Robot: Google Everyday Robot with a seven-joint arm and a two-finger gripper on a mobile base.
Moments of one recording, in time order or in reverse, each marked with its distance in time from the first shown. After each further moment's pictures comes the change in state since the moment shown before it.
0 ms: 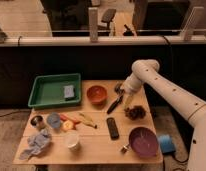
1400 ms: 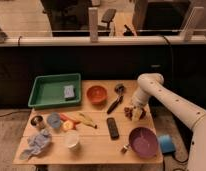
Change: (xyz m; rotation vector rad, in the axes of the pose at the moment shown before) arm 0.077 0.066 0.056 -0.173 0.070 0.080
